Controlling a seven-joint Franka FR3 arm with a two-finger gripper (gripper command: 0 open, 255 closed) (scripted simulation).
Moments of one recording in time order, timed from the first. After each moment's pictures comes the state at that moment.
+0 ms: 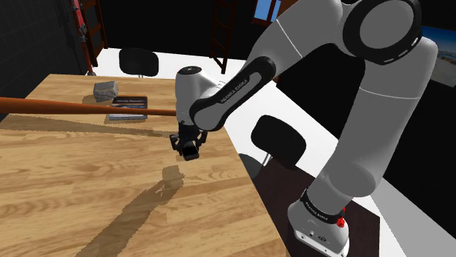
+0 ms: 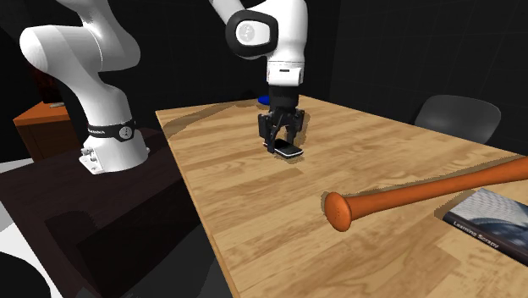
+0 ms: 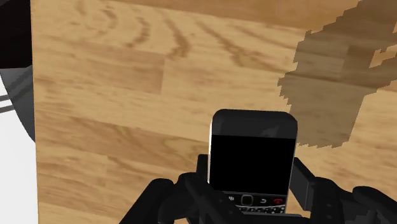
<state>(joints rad) -0.05 0.22 0.36 -2.31 -0.23 2.48 0.90</state>
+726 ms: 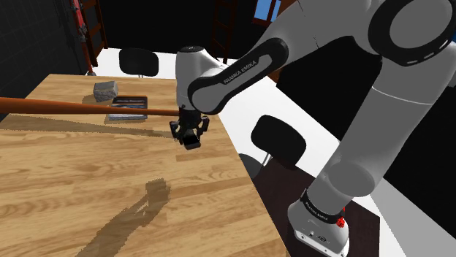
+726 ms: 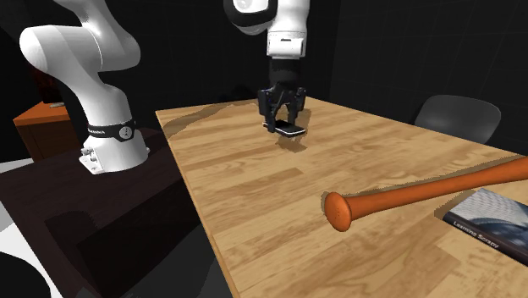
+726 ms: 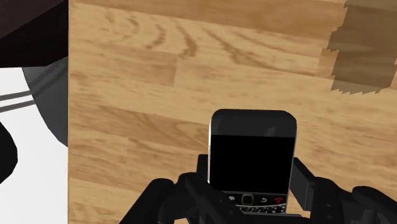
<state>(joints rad) -0.07 0.10 0.39 -2.28 -0.14 2.35 0.83</state>
